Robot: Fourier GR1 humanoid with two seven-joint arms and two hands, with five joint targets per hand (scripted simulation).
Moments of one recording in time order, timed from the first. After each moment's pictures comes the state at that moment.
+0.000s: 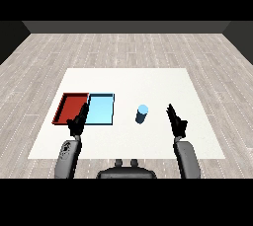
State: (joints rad) left arm -0.01 0.10 -0.02 -1.56 0.02 0.00 0.01; right arm 0.01 -0.12 0.00 -1.55 0.01 0.00 0.00
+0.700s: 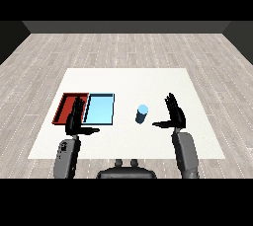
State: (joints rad) left arm -0.02 0.07 0.04 -1.65 0.08 -0.07 -0.29; right arm -0.14 -0.10 -0.08 -1.52 -0.15 0.13 -0.16
